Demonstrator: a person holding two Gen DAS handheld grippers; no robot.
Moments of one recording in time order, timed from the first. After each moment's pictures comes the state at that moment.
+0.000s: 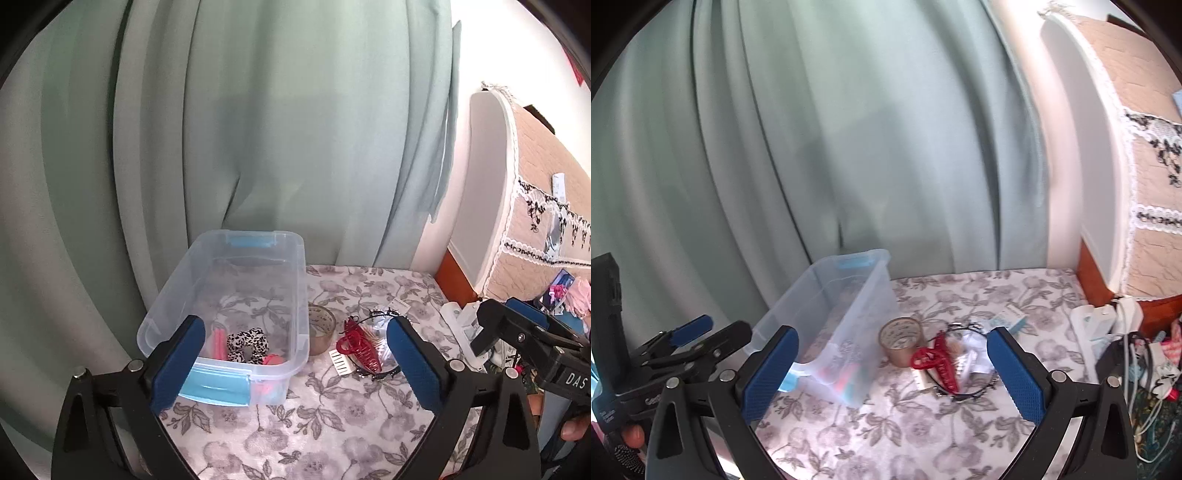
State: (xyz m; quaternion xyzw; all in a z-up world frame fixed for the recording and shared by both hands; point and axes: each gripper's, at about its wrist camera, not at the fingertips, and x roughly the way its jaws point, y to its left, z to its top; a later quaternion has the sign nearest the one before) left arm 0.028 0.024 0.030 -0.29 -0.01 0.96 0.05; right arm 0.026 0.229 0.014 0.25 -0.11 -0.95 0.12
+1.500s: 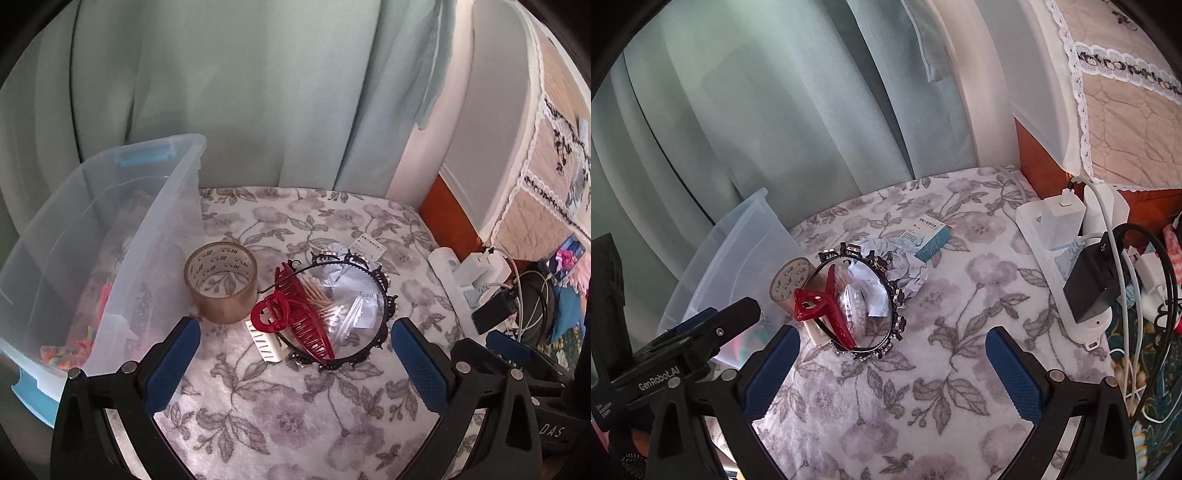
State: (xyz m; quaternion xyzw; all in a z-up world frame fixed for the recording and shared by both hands) left arm -0.074 0.126 -0.092 -0.42 0.01 0.90 0.10; right arm -0.036 0.319 -0.117 0.40 -0.18 -0.90 0.06
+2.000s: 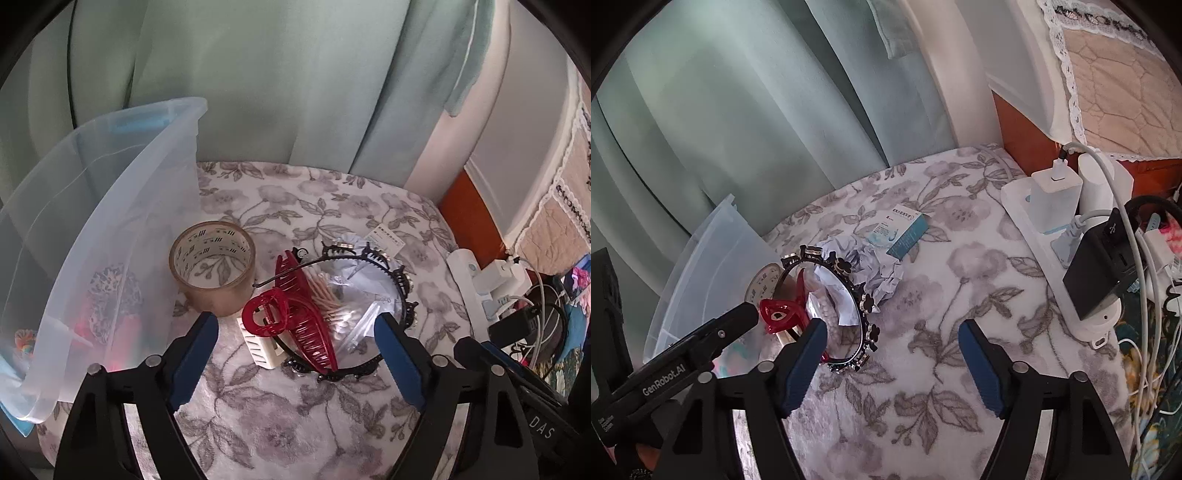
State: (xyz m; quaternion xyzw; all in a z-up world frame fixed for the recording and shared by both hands) left arm -0.104 0.123 -0.123 -0.46 -0.04 0.89 0.06; right arm -0.061 0.334 -0.145 0.41 -0.21 -0.88 0.04
